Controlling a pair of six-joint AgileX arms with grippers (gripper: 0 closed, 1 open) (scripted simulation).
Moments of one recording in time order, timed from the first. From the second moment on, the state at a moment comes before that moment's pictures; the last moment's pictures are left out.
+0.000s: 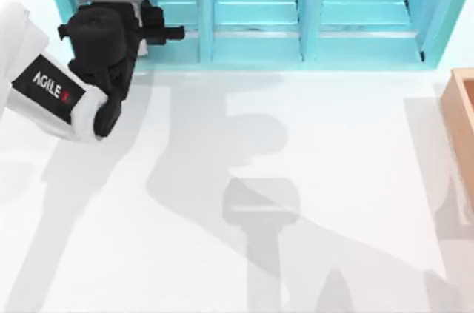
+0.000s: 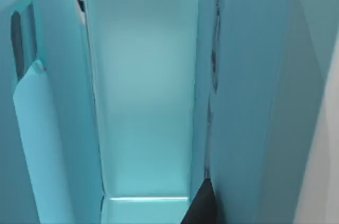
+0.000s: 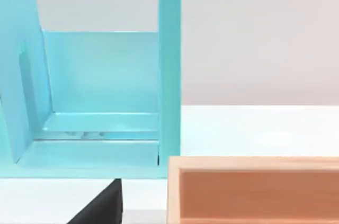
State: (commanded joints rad) left arm -0.26 2.35 1.20 1.06 -0.19 0.00; right arm 0.00 0.00 0.00 0.00 0.00 0.00
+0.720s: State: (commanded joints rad) left arm -0.27 2.35 1.20 1.05 -0.19 0.00; right arm 0.00 0.00 0.00 0.00 0.00 0.00
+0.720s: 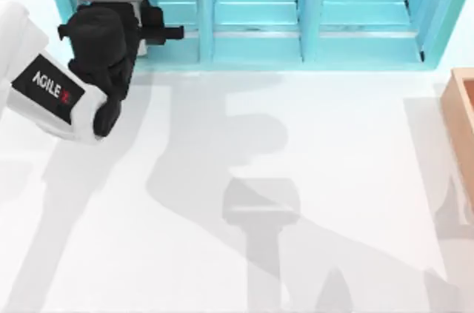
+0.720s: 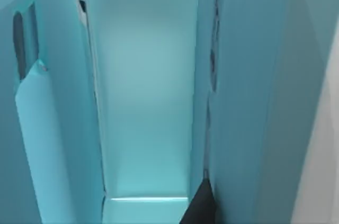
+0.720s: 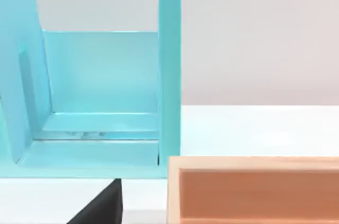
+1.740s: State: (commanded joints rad) left arm -0.44 1.31 0.78 0.45 -0.38 -0.02; right arm 0.00 0.00 0.00 0.00 0.00 0.00
